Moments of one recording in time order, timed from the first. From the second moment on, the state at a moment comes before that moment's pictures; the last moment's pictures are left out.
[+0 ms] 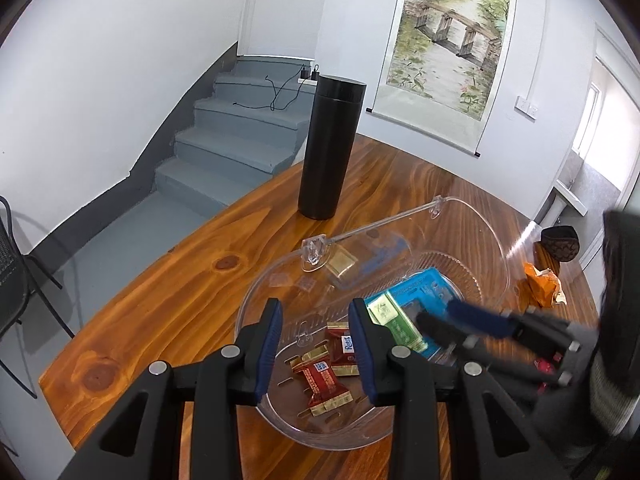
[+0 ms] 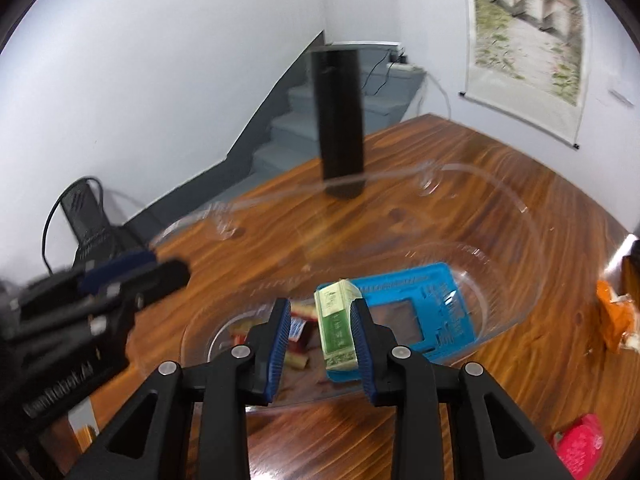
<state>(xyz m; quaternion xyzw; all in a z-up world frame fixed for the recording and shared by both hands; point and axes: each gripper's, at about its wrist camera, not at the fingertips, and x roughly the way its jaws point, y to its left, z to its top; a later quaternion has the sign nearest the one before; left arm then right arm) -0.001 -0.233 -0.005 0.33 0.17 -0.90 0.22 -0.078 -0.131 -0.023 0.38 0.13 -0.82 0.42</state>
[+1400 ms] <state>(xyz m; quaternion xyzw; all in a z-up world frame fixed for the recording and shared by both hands) -0.075 -0.030 -0.028 0.40 0.07 -0.91 -0.04 -0.090 0.160 -0.037 0.41 -0.02 -0.91 0.11</state>
